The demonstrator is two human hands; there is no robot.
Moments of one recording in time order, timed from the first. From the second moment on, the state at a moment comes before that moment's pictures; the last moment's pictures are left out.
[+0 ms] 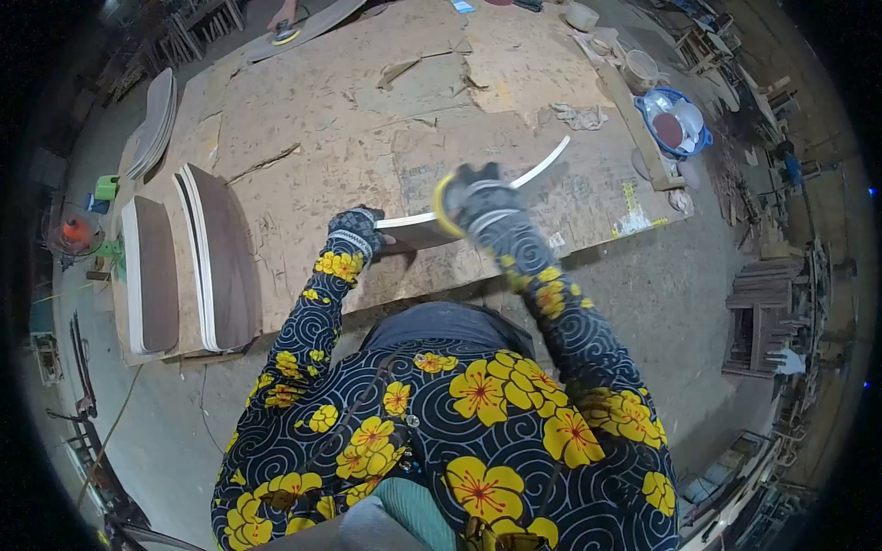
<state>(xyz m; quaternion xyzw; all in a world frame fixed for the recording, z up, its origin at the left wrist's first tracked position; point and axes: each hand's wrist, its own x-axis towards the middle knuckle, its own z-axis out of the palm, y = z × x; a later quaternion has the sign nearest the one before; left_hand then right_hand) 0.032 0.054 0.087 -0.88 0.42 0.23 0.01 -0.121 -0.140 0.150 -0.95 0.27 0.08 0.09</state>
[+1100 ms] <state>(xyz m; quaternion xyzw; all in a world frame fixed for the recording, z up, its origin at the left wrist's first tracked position) 0.048 0.060 0.064 -0.87 0.44 0.20 -0.06 -0.125 -0.124 0.109 -0.95 0.28 0.00 0.10</state>
